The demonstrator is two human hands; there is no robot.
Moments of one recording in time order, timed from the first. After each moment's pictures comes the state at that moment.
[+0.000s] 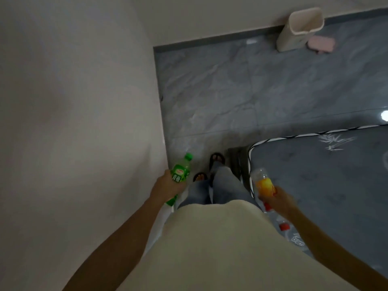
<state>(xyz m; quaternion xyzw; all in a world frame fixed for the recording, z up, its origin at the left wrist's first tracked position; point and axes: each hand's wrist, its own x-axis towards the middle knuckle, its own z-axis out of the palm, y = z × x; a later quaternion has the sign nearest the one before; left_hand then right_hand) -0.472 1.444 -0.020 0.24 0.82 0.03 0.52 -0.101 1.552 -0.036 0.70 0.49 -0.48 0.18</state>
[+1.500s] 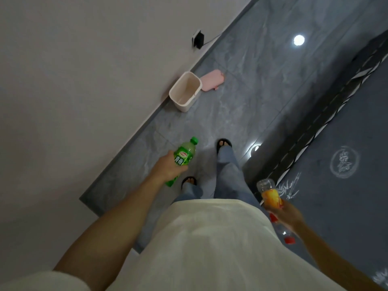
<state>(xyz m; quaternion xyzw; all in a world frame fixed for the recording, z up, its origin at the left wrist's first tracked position) -0.295 2.301 -0.043 0.59 0.63 -0.16 0.48 0.042 2.030 -0.046 0.84 0.16 -0.51 0.02</state>
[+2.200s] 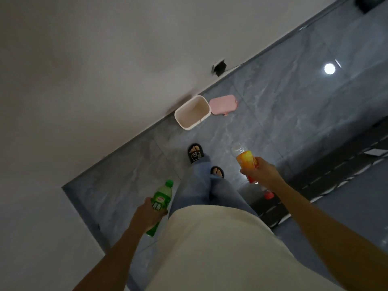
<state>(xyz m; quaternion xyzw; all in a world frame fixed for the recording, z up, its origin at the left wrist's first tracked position) -0.265 2.336 -0.069 0.33 0.77 -0.17 0.52 0.136 2.451 -0.044 0.75 0.42 -0.50 0.10</state>
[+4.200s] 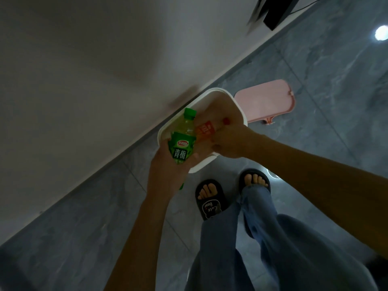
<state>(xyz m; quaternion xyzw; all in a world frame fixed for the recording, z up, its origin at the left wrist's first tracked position) -0.190 2.669 -0.555 0.46 0.76 0.11 0.45 0.010 2.756 -0.582 0.40 0.81 -0.36 0.23</state>
